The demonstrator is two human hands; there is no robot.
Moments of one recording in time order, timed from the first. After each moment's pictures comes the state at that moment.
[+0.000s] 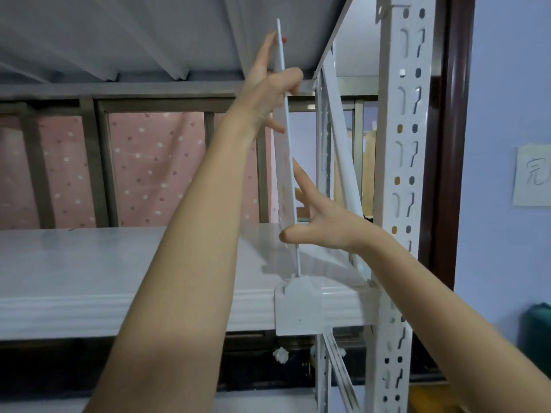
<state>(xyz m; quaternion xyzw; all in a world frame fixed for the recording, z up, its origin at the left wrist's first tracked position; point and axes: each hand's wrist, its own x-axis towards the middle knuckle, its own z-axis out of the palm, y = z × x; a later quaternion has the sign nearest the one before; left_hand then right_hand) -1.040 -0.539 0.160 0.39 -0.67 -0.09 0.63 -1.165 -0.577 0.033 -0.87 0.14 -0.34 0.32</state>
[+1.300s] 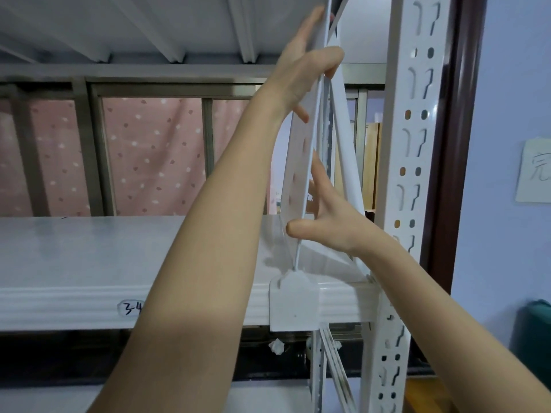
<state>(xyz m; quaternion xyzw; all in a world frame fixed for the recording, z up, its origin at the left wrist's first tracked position) -1.068 -0.558 0.162 0.39 -0.71 -0.05 0.58 -1.165 -0.588 0.018 -0.85 0.12 -0.40 0.33</state>
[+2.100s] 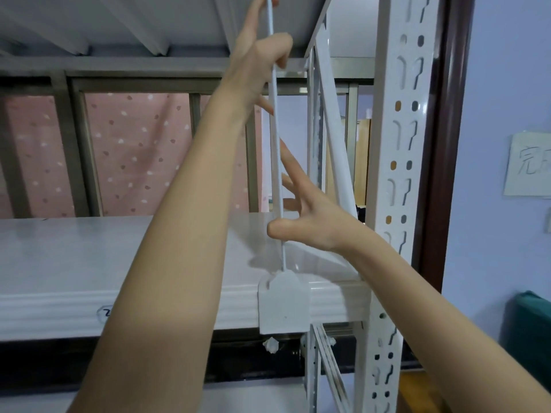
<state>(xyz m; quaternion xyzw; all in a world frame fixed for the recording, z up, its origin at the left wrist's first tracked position) -1.044 -0.556 0.154 0.33 -0.69 -0.02 0.64 -1.166 -0.576 0.019 -0.86 0.10 -0.39 0.33</state>
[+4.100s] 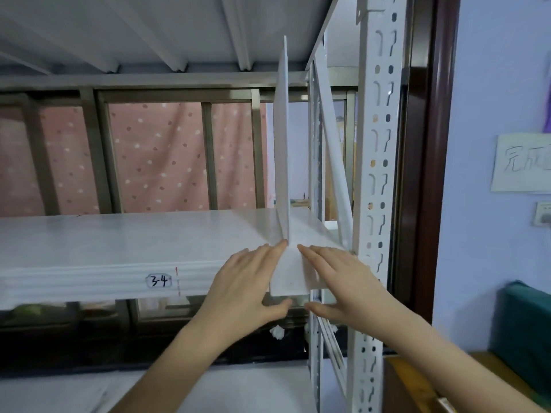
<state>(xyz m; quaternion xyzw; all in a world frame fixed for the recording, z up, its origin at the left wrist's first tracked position) -1.026 -0.459 -0.078 0.57 -0.74 0.29 0.22 -1.217 -0.546 -0.087 -0.87 0.22 -0.33 -0.29</state>
